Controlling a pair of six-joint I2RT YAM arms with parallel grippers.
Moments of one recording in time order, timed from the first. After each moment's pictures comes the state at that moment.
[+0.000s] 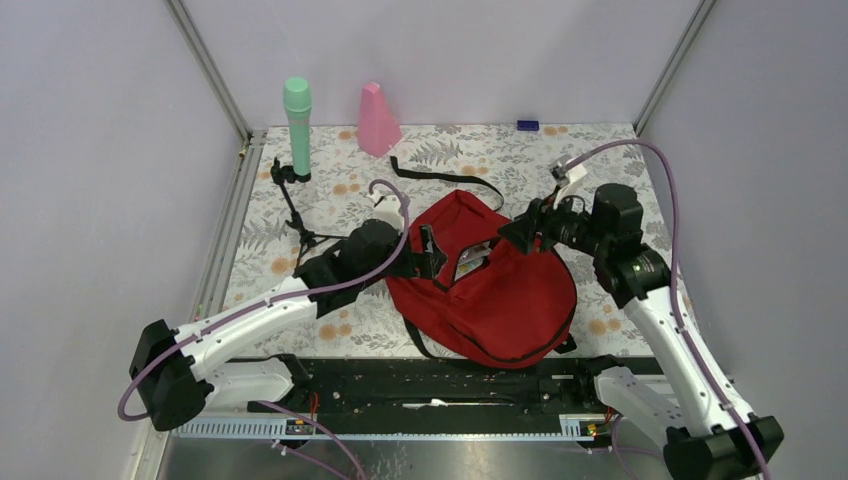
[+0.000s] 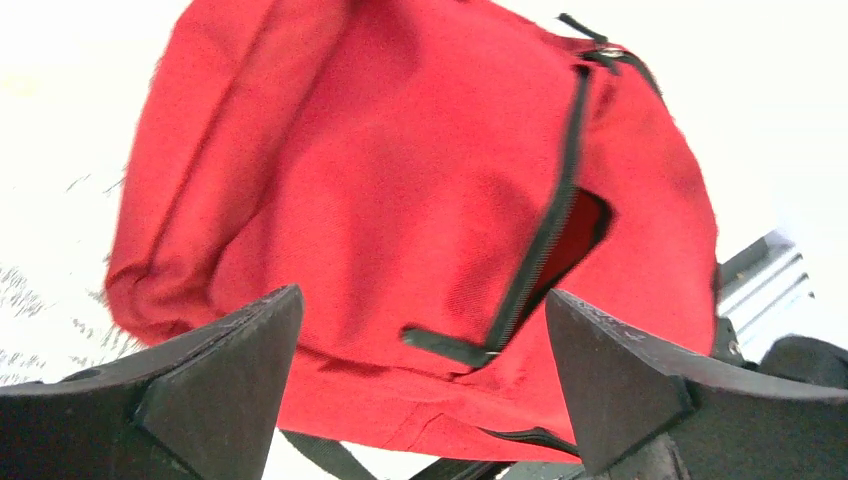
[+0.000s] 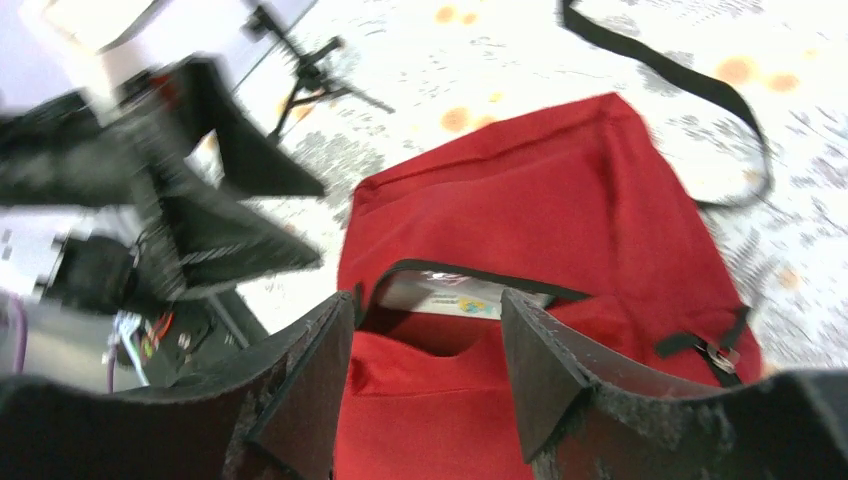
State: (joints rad) left arm -0.89 1.15 0.87 -0.21 -0.15 -0.61; right arm 0.25 0.93 0.94 -0.37 -0.57 0.21
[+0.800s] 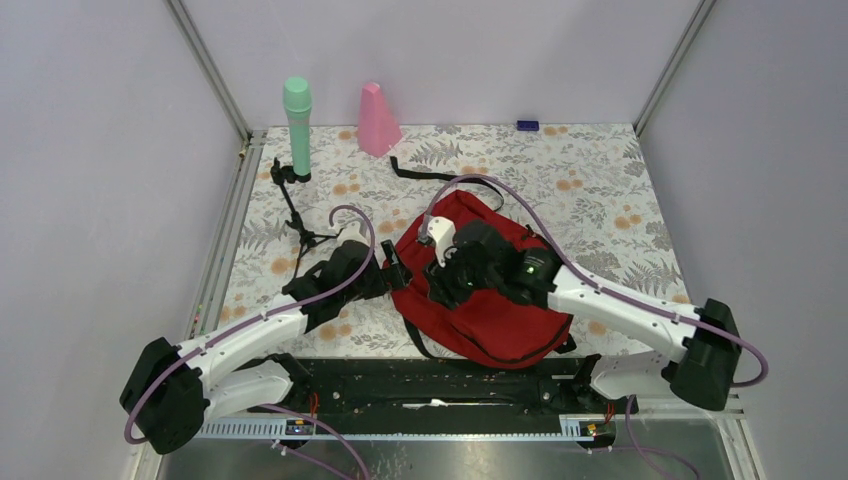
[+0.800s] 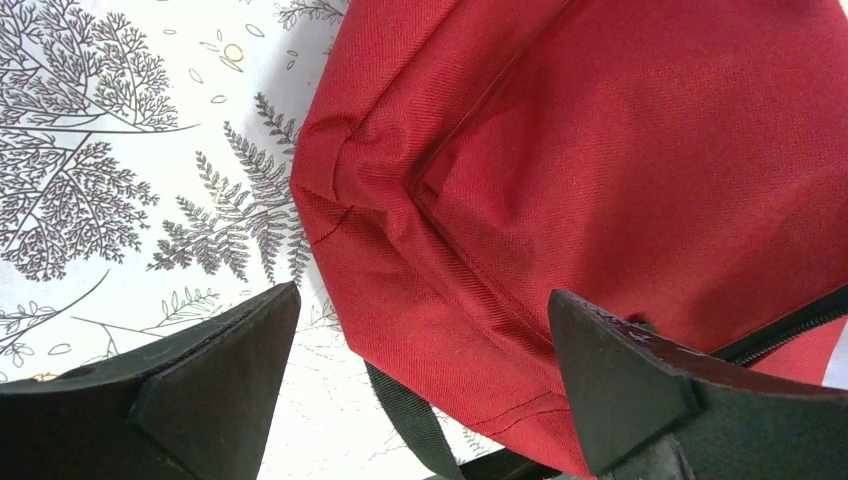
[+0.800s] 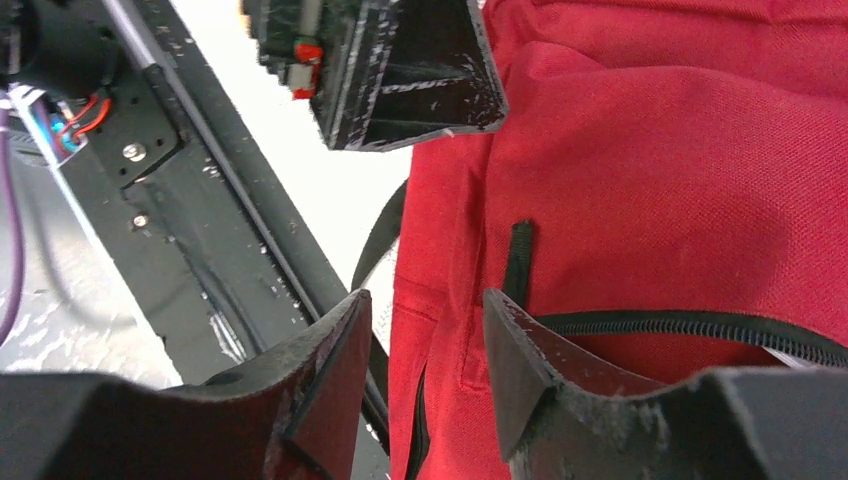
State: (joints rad) left arm -0.71 1.04 0.57 -0.23 -0.15 -0.87; right arm 0.99 1.26 1.03 -0.47 -0.15 0.10
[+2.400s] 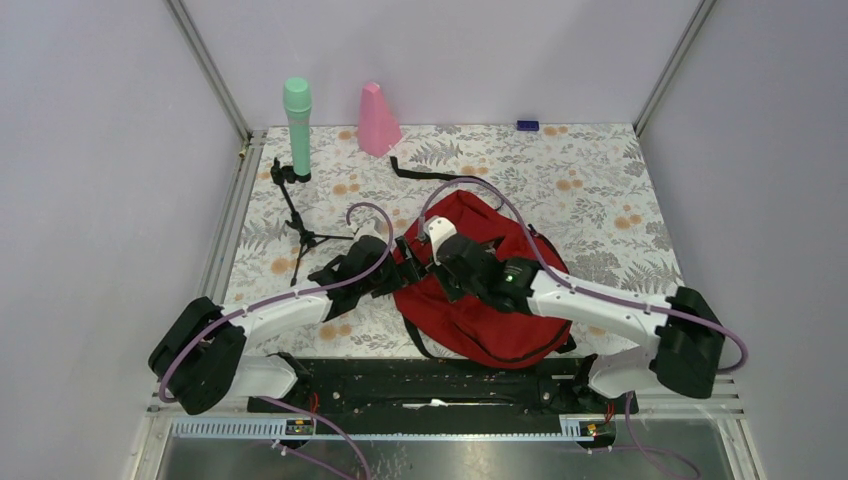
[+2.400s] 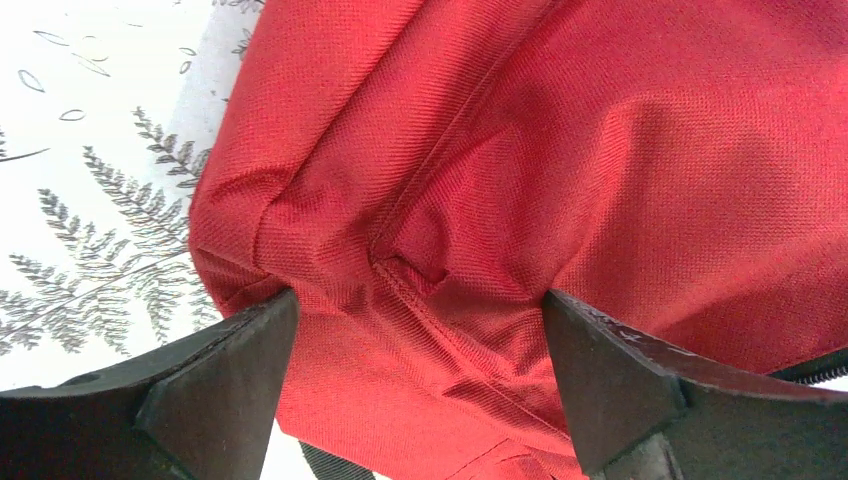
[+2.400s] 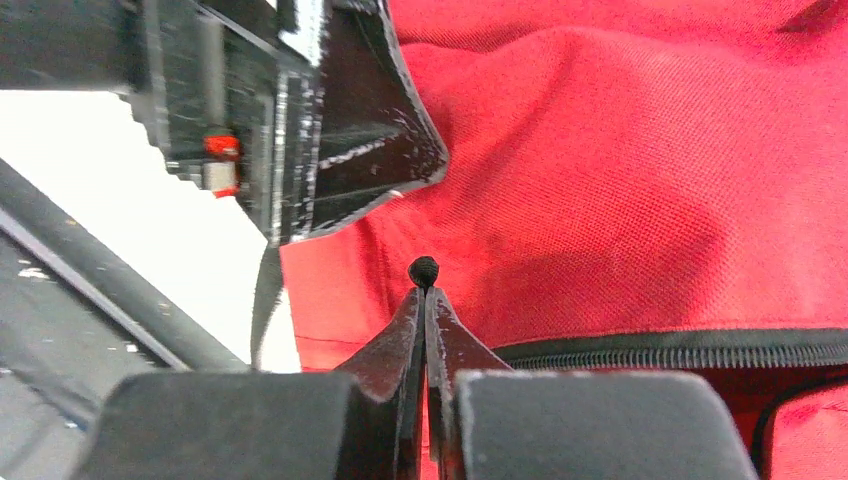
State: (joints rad) left arm -0.70 1.27 0.57 0.02 -0.05 -0.95; right arm 1.05 1.42 1.01 -0.41 0.25 0.20
